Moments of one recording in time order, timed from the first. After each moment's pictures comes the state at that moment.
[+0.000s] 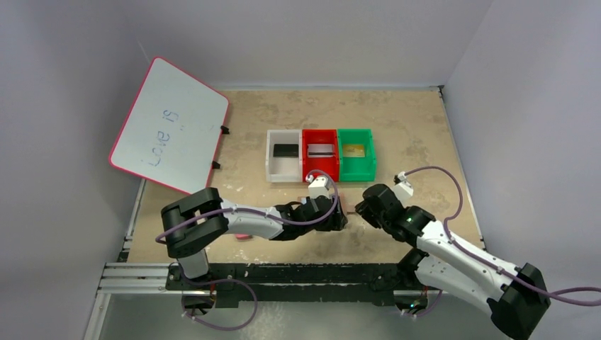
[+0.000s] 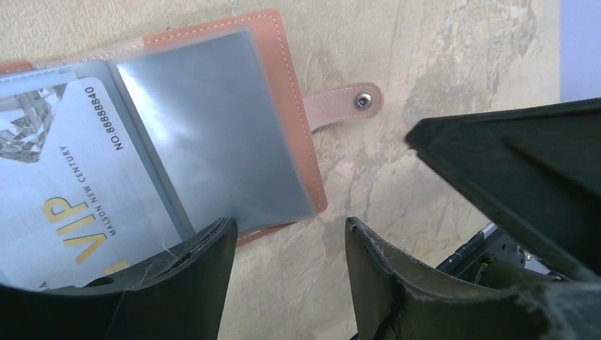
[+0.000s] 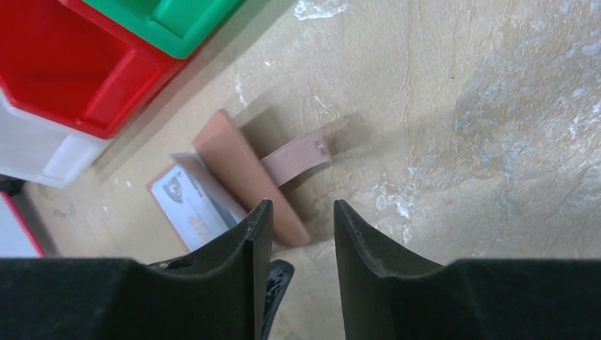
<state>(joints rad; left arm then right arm) -1.20 1.73 0.86 0.21 -0.30 -1.01 0.73 0.85 0.49 -0.60 0.43 1.31</state>
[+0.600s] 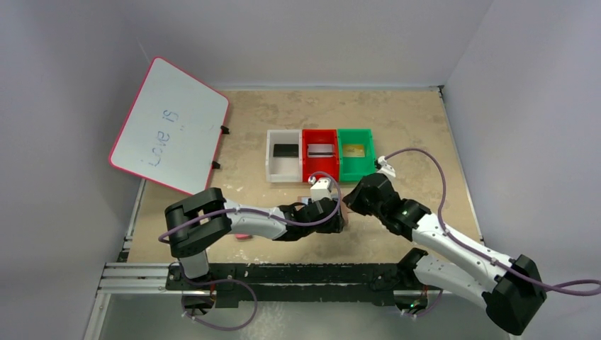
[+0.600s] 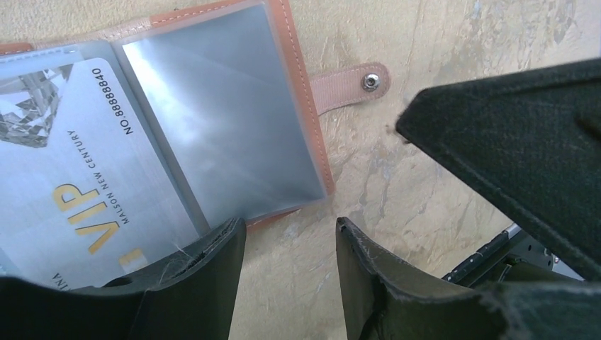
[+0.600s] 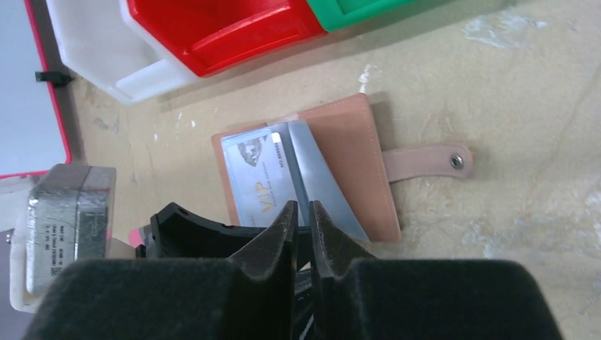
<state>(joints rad) -1.22 1.76 0.89 0.14 -0.32 -1.01 0.72 0.89 0.54 -0.40 0.27 1.02</state>
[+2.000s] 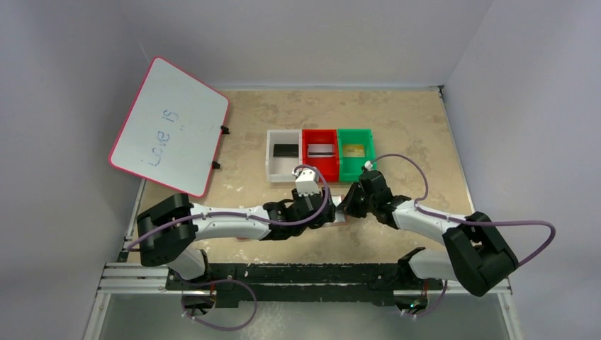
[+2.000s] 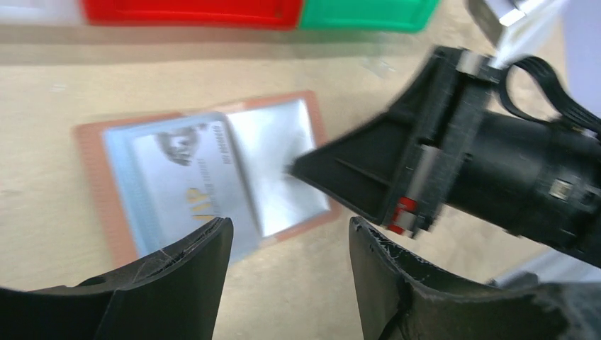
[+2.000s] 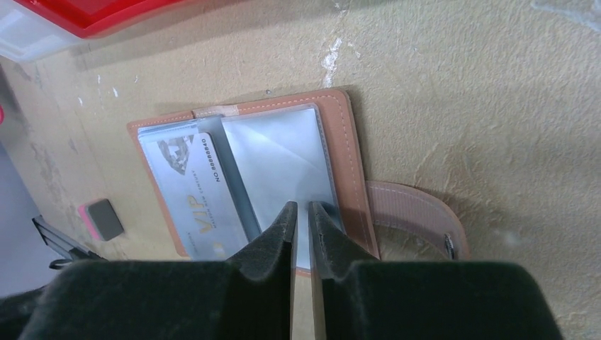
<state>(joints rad) -1.23 1.58 0.87 0.02 -0.51 -1.01 0.53 1.28 0.43 -0.02 -0.12 0.88</state>
